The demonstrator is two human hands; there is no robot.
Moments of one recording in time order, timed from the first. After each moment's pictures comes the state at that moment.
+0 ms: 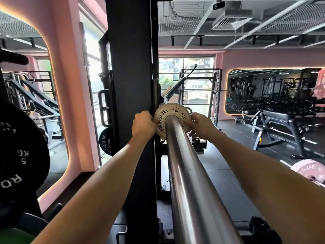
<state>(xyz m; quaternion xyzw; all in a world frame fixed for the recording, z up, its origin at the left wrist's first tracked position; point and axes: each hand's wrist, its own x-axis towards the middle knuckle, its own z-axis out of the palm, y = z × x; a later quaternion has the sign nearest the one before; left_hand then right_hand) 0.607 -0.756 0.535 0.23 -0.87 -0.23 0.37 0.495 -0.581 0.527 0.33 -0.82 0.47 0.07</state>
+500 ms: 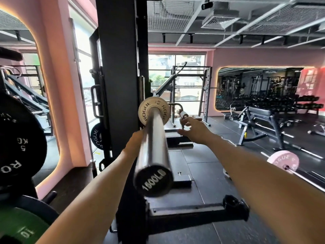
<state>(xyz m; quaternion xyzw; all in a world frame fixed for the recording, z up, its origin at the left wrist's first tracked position) 0.655 -0.716 0.455 0.14 -0.89 -0.35 0.24 0.556 -0.492 0.502 0.32 -0.87 0.37 0.06</state>
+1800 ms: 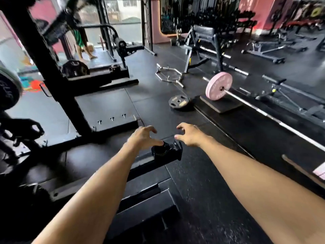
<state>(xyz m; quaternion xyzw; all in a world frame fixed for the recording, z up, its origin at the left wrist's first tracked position) 0.349 -0.431 0.196 0.03 -0.96 -0.27 -0.09 0.320 -0.232 0.200 0.07 -0.96 0.25 -0.14</state>
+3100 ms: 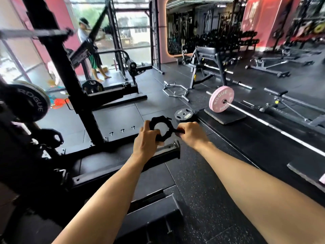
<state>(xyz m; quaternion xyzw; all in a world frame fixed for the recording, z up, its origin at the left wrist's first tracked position) 0.481 -0.382 0.233 -0.03 -0.97 -0.17 0.17 0.447 -0.201 0.257 0.17 -0.95 0.25 0.10</state>
